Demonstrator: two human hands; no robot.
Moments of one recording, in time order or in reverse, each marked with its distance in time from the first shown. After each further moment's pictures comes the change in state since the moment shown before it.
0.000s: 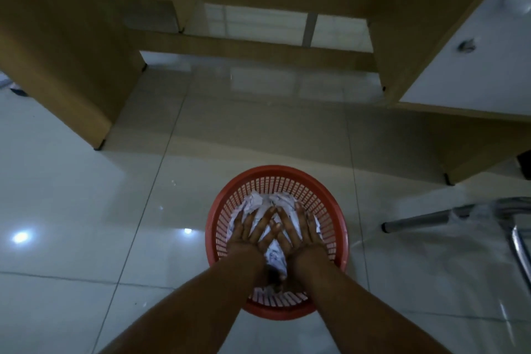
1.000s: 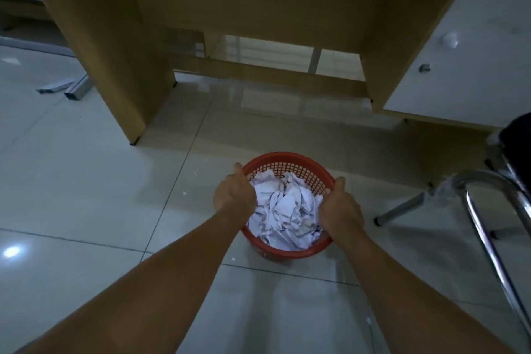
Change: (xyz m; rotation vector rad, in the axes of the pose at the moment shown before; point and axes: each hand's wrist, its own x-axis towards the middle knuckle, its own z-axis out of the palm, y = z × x) left_hand -0.070 -0.048 -0.031 -0.794 0.663 -0.529; right_hand -0.076 0.016 -0.029 0.832 0.712 0.611
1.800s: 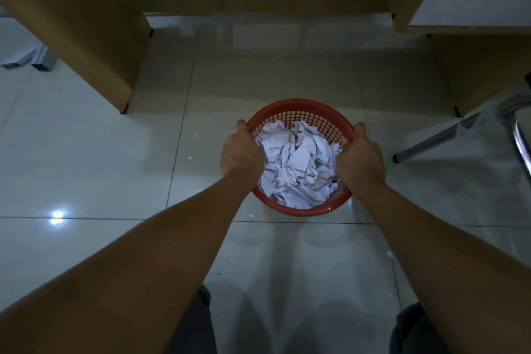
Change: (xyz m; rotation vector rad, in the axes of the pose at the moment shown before) left_hand 0.013 -0.001 0.005 -0.139 -0.031 0.051; right_hand 0.001 -0.003 0.004 0.117 0.052 0.056
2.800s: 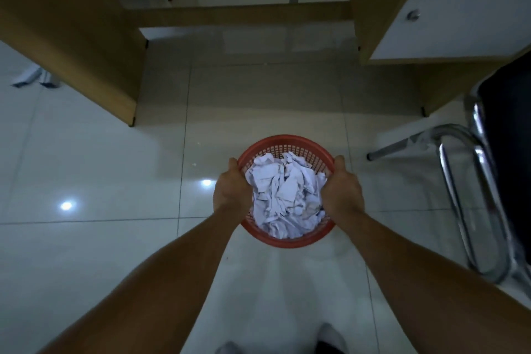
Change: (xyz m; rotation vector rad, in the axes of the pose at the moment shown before) left_hand -0.055 0.031 -0.076 0.038 -0.231 -0.105; right_hand -0.047 -0.024 -0.070 -0.017 -0.216 0.143
